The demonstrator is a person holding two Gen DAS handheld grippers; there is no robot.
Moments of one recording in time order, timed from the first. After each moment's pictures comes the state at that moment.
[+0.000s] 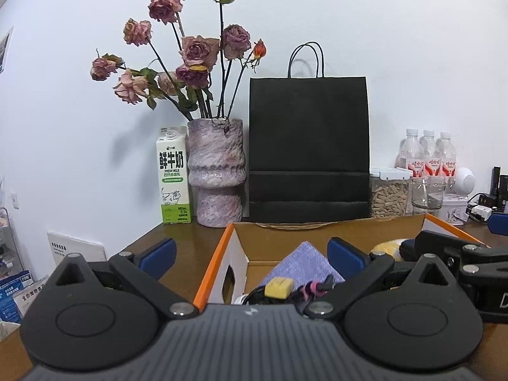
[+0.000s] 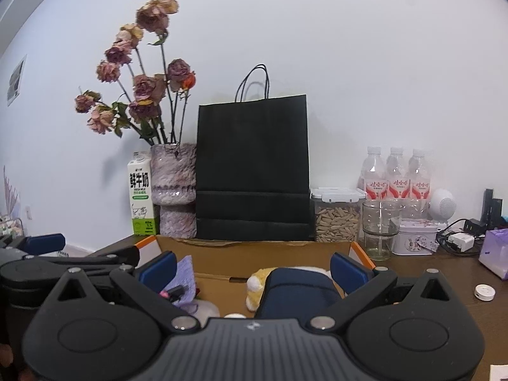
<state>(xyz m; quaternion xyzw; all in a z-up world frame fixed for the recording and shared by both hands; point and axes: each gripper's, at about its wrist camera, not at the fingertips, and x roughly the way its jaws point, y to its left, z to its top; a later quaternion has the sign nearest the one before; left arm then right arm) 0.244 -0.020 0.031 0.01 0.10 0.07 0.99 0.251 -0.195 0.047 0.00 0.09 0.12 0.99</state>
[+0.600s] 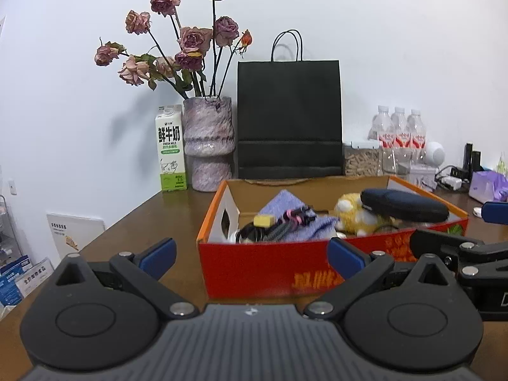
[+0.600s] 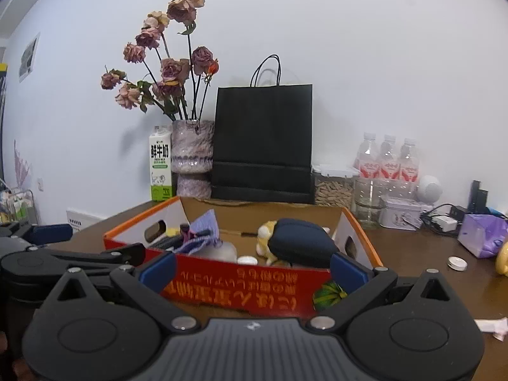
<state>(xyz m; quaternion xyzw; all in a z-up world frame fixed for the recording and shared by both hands) 0.159 -0.026 0.020 0.02 0.14 0.04 0.99 0.157 -0.201 0.042 -0.02 0.13 0.12 0.98</state>
